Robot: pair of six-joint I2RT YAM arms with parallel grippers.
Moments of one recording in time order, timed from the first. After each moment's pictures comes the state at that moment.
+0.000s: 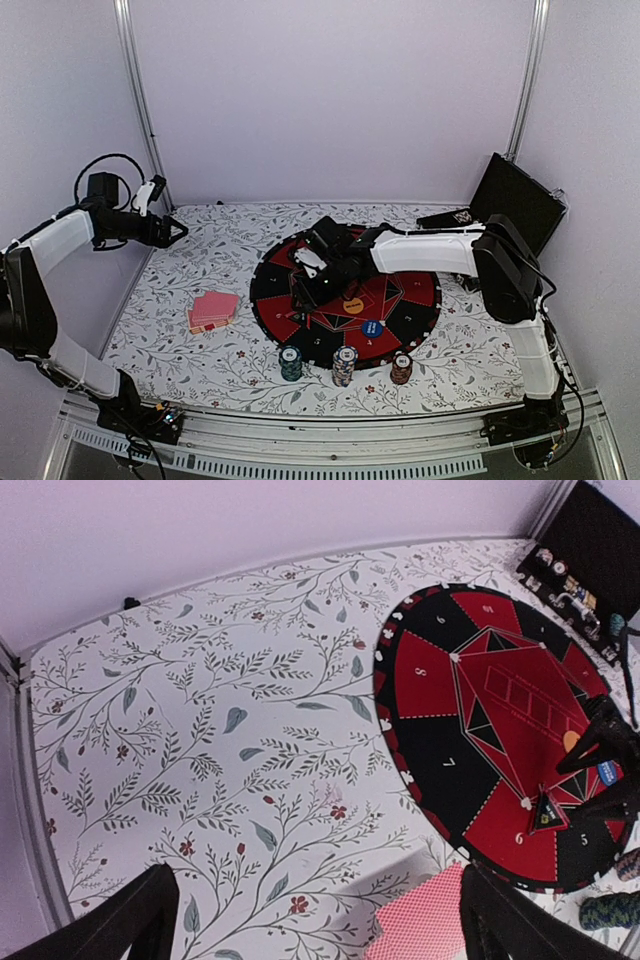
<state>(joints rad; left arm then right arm) 0.17 1.42 1.08 -0.44 0.61 0.33 0.94 2.24 1.75 -0.49 -0.17 0.25</state>
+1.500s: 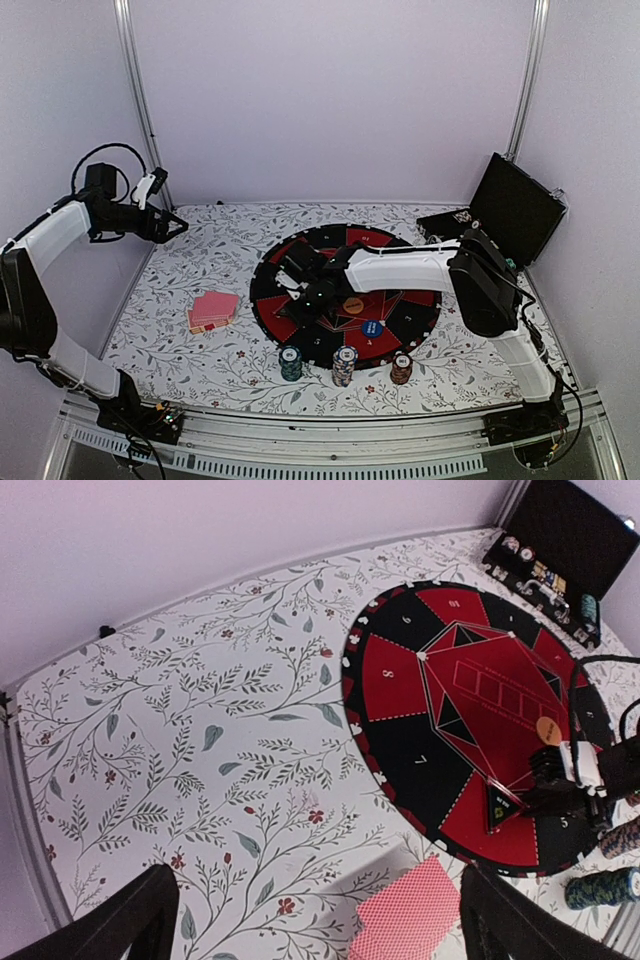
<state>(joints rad) 0.16 1.42 1.17 -0.56 0.67 0.41 1.04 2.34 1.84 -0.58 0.04 0.17</state>
